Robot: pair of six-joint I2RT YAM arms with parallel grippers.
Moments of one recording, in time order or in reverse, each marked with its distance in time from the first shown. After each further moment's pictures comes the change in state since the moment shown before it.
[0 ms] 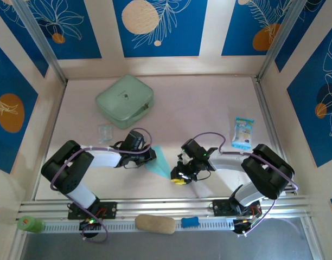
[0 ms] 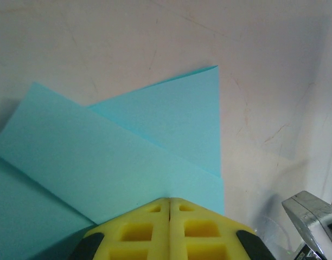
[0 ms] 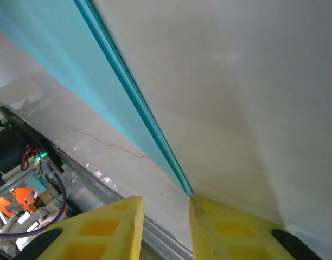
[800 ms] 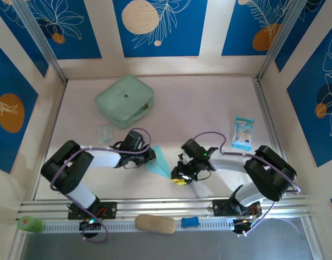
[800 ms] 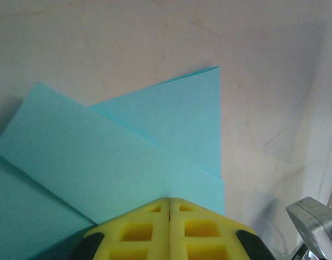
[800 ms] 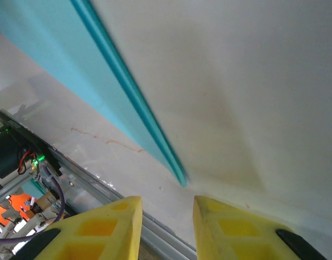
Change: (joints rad) left arm 0.008 -0.002 -0.009 0.011 0.001 -0.019; right arm 0.008 -0.015 0.008 -0.039 0.028 0.012
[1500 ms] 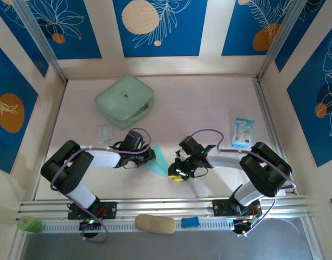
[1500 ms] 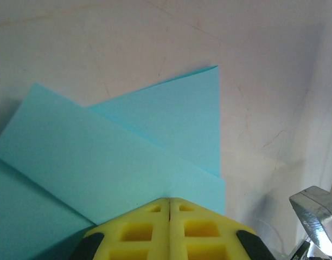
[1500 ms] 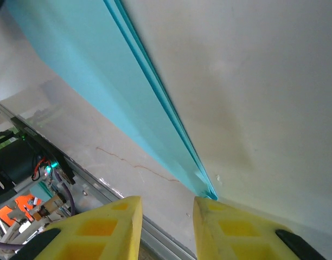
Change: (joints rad) left arm 0.004 0.000 -0.004 0.011 0.003 -0.001; right arm -0.018 0.041 0.045 0.048 -0.001 -0.005
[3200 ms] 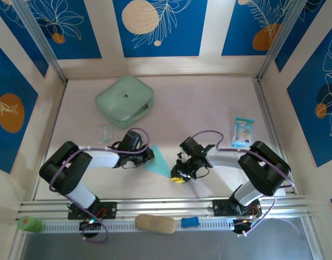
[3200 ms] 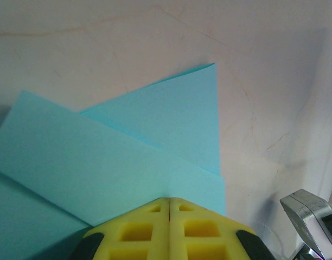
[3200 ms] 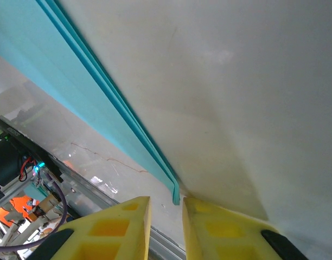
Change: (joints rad) left arm 0.015 -0.017 -0.009 -0.013 -0.001 0.000; right arm -0.005 0.017 0.002 -0.069 -0.008 -0.006
